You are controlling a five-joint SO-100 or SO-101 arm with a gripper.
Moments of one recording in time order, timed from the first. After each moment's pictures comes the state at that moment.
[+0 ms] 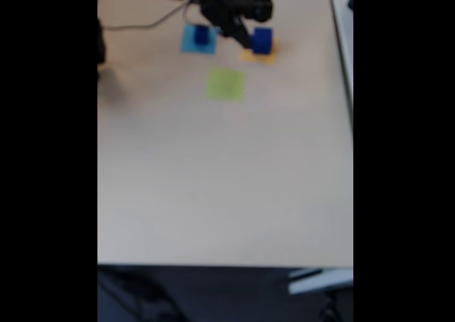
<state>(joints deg) -1.3 80.1 87.3 40.3 86.3</state>
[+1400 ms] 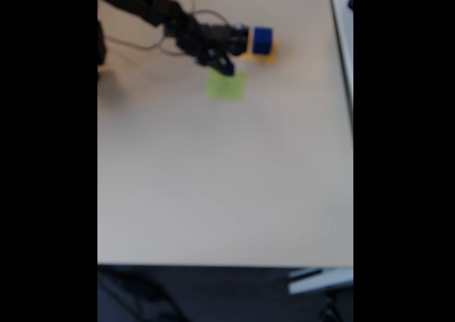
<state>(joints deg) 4.6 85.9 121.1 8.9 89.0</state>
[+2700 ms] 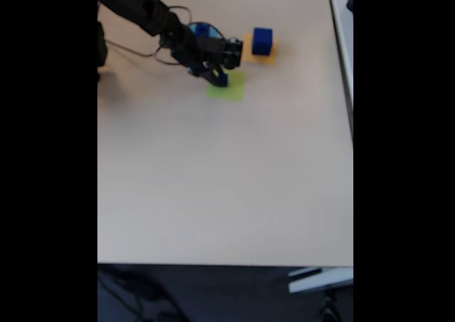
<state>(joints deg) 6.9 83.7 125.8 5.3 88.3</state>
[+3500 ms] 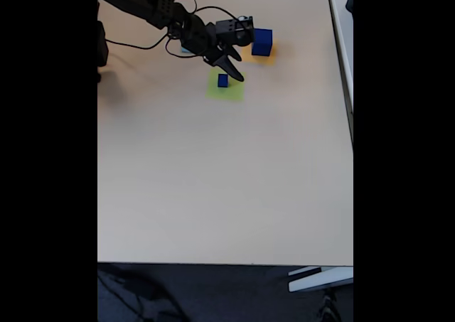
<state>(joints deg) 2.4 83.6 116.7 1.8 80.4</state>
